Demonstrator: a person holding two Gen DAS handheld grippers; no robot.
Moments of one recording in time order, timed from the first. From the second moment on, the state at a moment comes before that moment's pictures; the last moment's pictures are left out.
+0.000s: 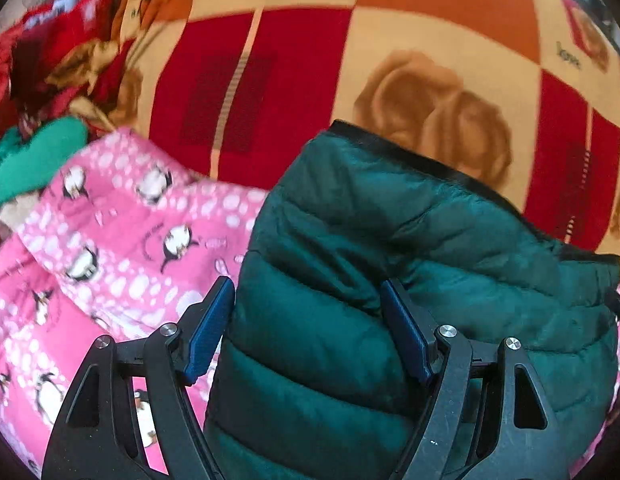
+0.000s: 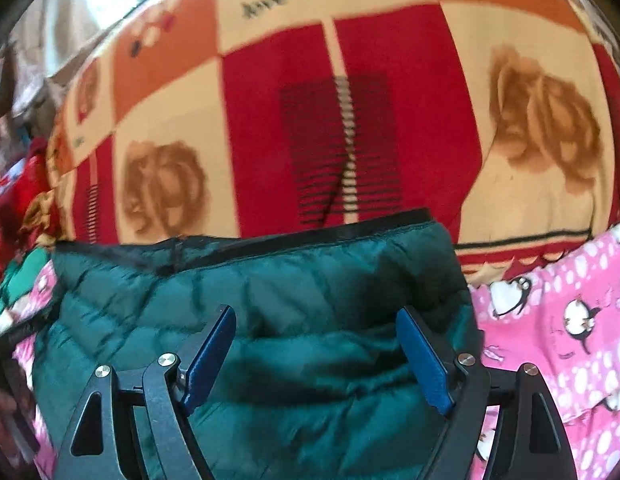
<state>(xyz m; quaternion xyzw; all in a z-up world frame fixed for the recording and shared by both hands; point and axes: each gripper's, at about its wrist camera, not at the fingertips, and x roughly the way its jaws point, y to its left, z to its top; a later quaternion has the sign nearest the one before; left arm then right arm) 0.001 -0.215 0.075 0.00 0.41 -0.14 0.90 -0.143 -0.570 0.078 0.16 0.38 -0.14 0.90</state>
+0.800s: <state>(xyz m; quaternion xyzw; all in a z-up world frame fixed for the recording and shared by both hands) 0.033 -0.238 0.085 0.01 0.43 -0.13 0.89 -0.140 -0.578 0.079 0.16 0.39 -0.17 0.89</state>
